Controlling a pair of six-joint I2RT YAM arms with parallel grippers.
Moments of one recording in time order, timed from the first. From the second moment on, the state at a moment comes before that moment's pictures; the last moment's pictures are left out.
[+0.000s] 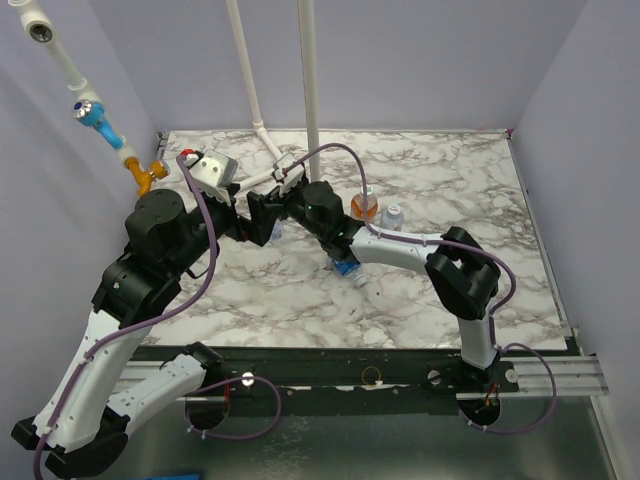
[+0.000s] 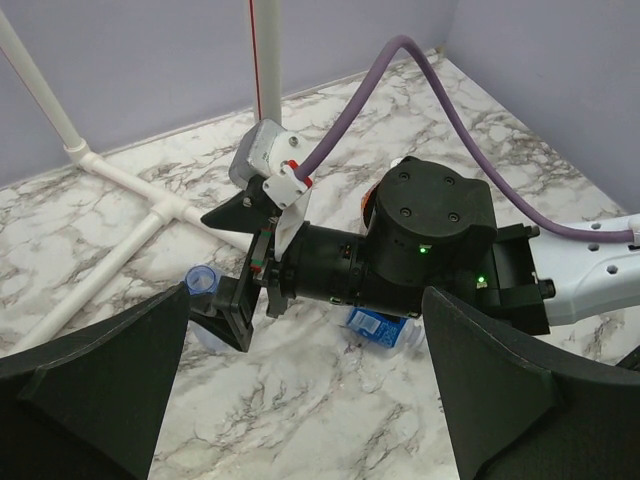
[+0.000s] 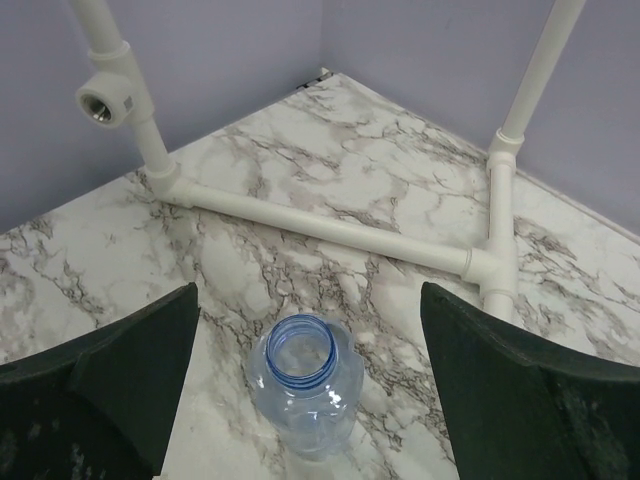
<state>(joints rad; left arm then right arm) -0.56 0.82 1.29 -0.58 0.03 -0.09 0.94 2.00 1.41 0.59 0.12 -0.06</state>
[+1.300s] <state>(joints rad) -0.56 0.83 1.26 -0.58 0.13 -0.08 1.03 1.28 0.62 0.07 0.40 0.41</state>
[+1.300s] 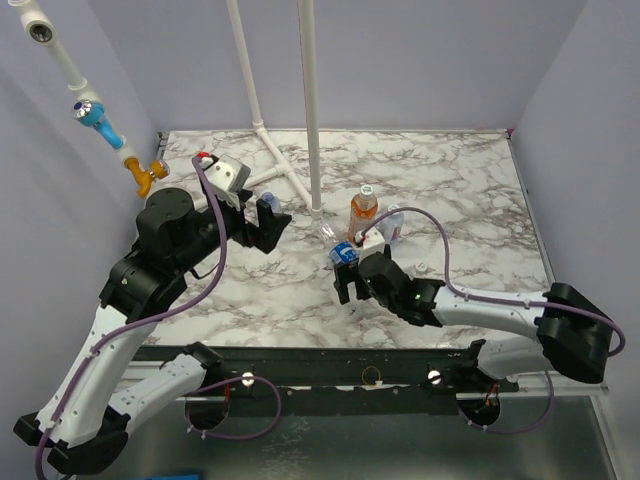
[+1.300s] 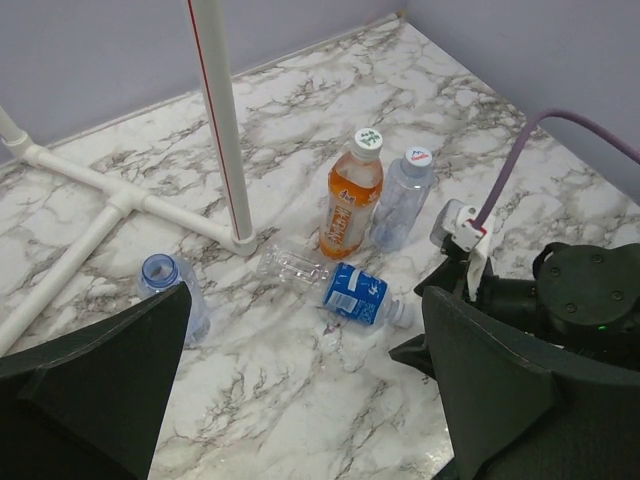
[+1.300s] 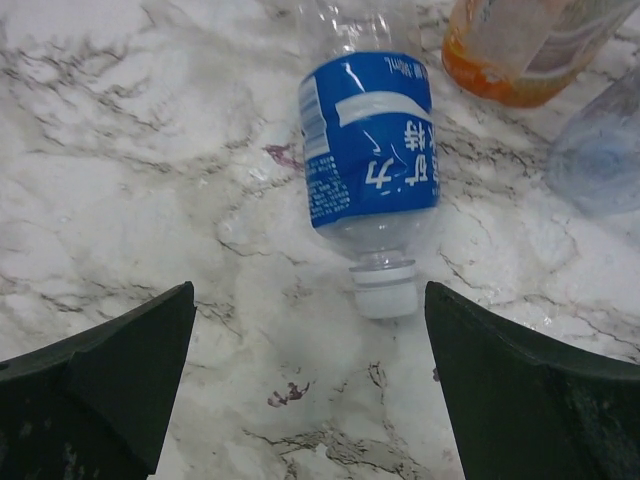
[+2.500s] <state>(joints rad) -0.56 0.79 1.19 -0.58 0.32 0.29 1.03 1.28 0.73 0.08 0.22 0.36</state>
